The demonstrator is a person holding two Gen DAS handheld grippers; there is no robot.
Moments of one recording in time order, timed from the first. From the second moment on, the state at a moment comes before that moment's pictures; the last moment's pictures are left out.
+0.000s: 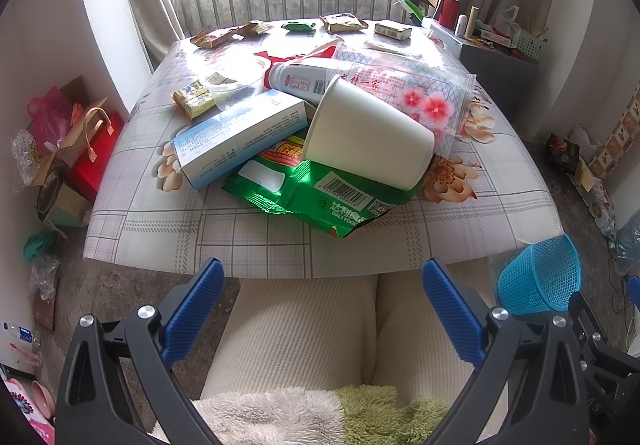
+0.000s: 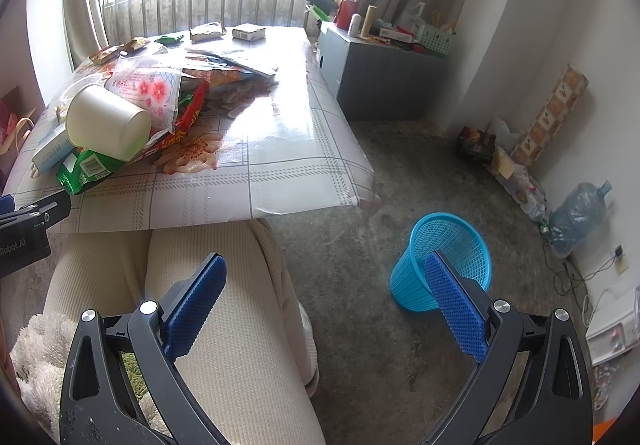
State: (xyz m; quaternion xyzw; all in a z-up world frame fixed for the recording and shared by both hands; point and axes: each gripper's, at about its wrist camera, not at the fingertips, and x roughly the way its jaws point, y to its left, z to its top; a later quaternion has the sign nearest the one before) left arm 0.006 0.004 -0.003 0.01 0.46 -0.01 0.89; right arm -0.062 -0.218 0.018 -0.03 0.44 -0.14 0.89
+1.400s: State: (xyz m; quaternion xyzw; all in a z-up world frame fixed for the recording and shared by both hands) left arm 0.016 0.035 -0.013 0.00 0.45 -0.01 0.89; right arm -0.050 -0.213 0.020 -0.02 0.43 -0.13 0.89
